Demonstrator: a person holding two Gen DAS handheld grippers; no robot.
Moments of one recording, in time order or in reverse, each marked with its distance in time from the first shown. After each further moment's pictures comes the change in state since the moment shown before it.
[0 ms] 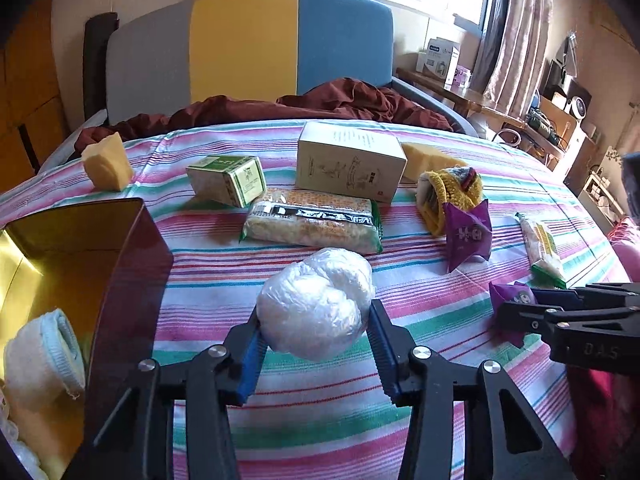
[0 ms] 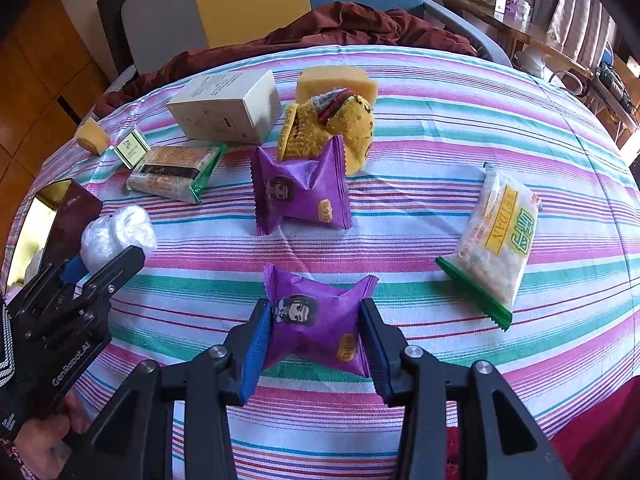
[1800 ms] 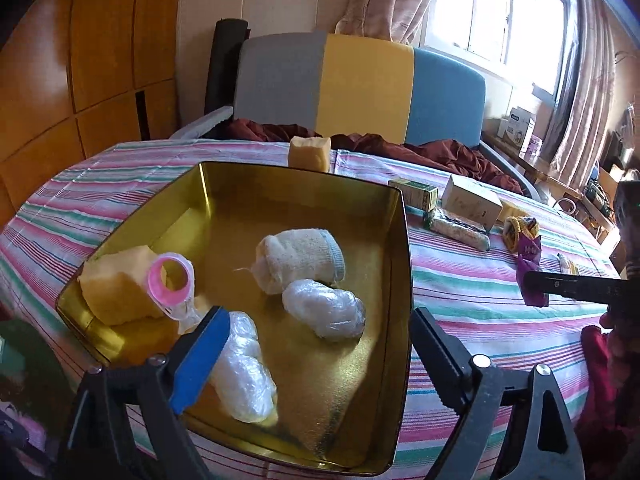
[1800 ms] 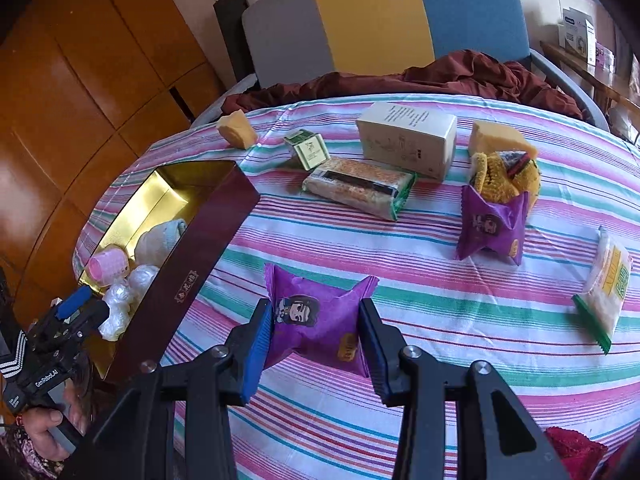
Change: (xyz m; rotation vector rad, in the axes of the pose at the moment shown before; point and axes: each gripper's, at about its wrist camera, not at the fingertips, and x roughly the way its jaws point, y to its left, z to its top) left arm -0.151 0.118 -0.088 -0.218 -0.156 0.228; right arm -0.028 0.085 -0.019 -0.201 -0.129 0.339
